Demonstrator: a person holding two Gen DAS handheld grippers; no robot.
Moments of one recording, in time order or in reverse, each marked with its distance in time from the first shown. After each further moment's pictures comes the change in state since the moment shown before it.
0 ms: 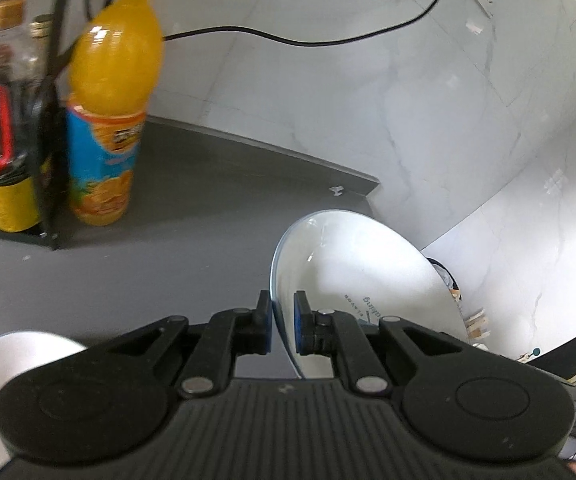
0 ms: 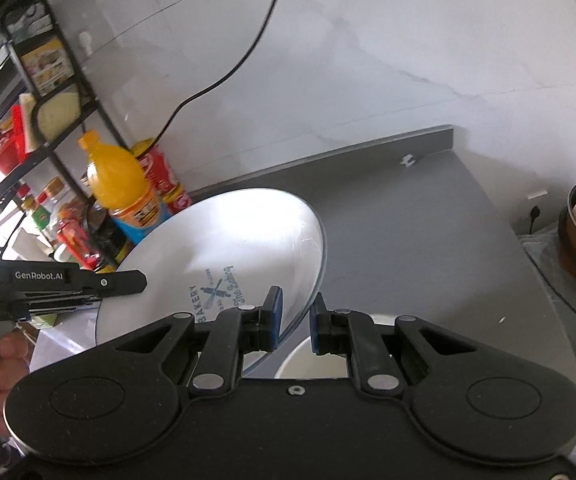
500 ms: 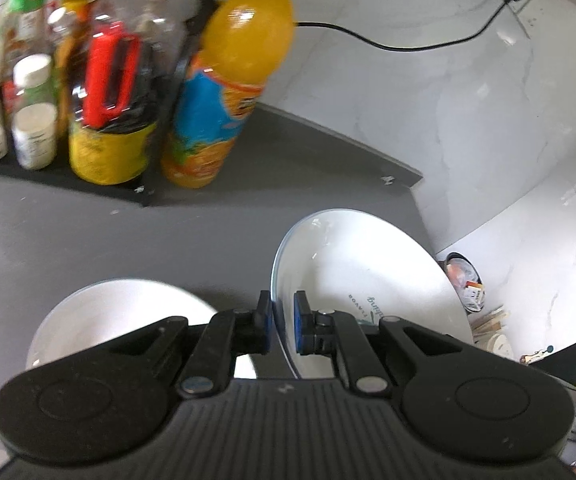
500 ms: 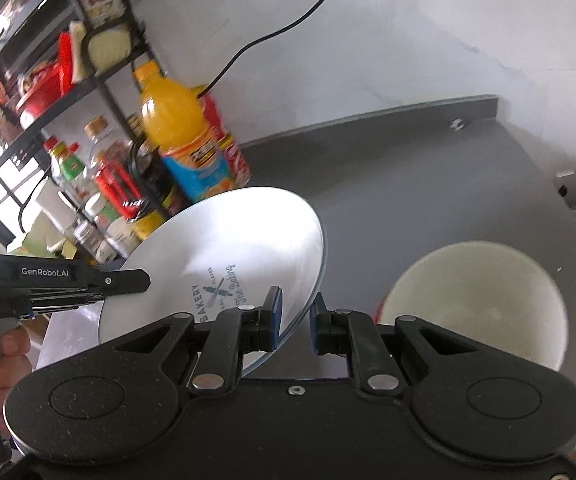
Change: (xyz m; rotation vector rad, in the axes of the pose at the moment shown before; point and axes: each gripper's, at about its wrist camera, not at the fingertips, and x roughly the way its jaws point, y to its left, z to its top) left arm -0.045 0.089 -0.036 -0.069 0.019 0.054; right arm 0.012 0.078 -0.052 -0.037 0.060 0.028
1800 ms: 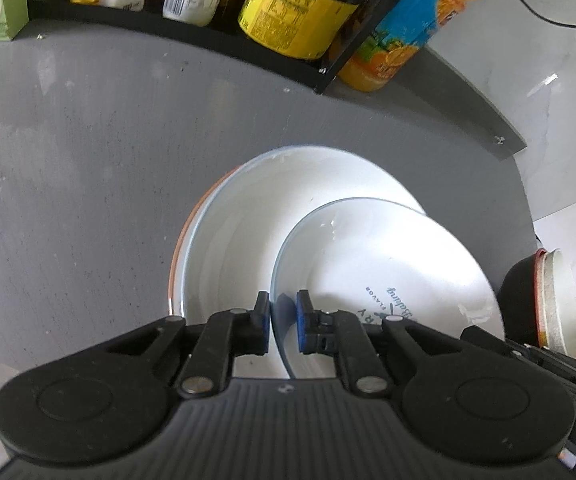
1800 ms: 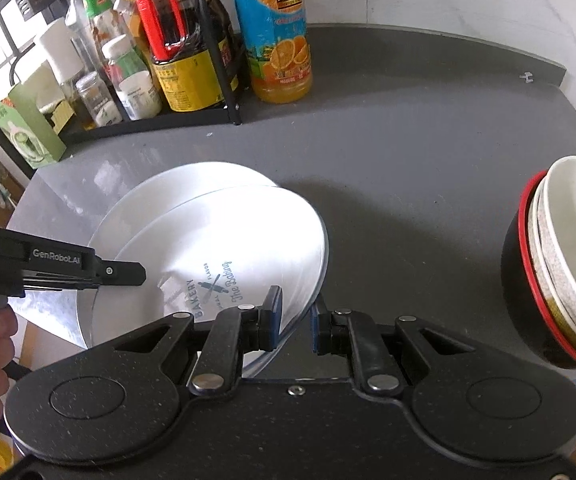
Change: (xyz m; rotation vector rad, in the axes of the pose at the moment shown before) left arm 0.023 0.131 -0.070 -0.144 0.145 0.155; right arm 0.076 0.091 -0.074 -0.202 0.205 -0.082
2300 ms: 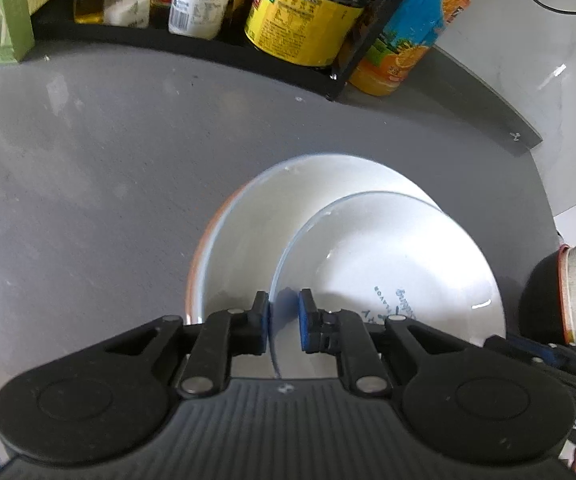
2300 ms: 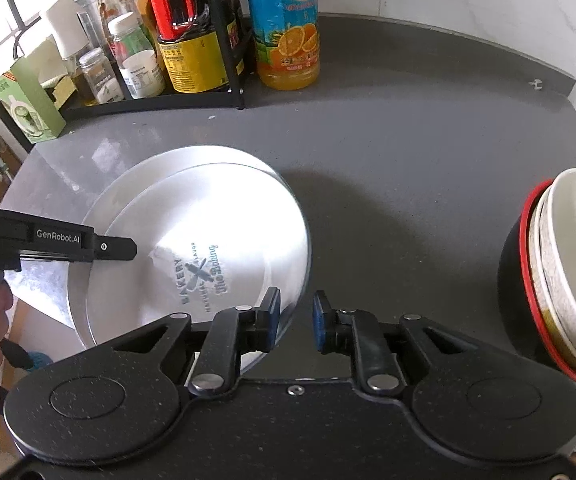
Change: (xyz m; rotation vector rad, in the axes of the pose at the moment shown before) left arm 0.002 -0.002 0.005 0.054 -0.033 0.078; right arm 0.006 0.001 0.002 -0.053 0.045 -0.001
